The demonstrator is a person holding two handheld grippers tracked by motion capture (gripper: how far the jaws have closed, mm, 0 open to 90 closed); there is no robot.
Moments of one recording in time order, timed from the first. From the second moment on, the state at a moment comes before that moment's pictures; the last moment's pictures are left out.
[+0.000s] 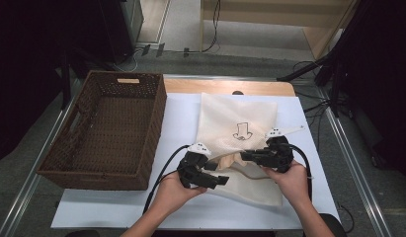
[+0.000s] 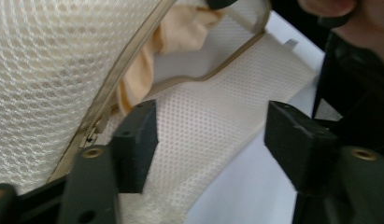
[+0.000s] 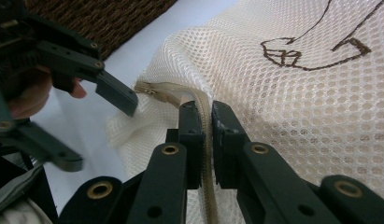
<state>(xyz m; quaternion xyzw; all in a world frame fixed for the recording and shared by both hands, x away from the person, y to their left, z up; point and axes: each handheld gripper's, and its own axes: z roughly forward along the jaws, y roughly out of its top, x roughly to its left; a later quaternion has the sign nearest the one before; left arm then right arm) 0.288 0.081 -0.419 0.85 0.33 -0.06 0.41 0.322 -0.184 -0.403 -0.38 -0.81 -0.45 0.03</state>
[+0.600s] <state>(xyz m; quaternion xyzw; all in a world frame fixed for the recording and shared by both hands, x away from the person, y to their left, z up) 0.313 0.068 -0.462 0.87 0.35 0.01 0.34 0.322 -0.184 -0.402 -0.38 -0.81 -0.45 0.02</state>
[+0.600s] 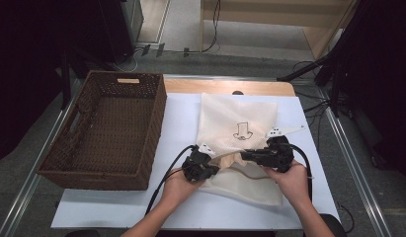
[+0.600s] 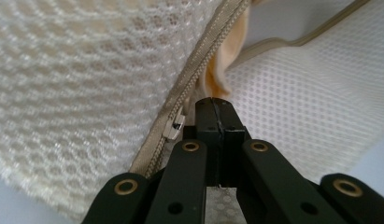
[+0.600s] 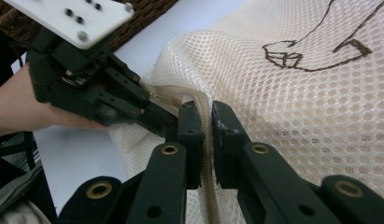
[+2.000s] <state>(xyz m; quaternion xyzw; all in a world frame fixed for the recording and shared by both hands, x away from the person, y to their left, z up) 0.370 0.023 -0.462 0.85 0.38 0.05 0.35 0.333 -0.175 -0.419 -0.40 -0.81 -0.42 0.02</state>
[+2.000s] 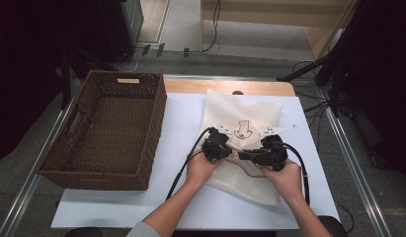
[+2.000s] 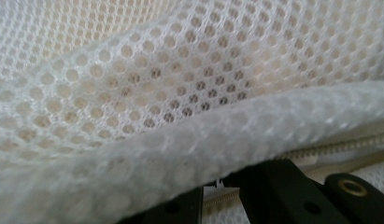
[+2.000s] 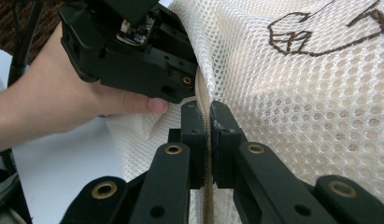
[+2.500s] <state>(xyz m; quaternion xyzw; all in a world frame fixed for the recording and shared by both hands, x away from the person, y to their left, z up) 0.360 0.042 -0.442 0.86 0.36 -0.01 0.37 0.333 -0.179 -0.418 -0.40 -0.81 -0.43 0.02</state>
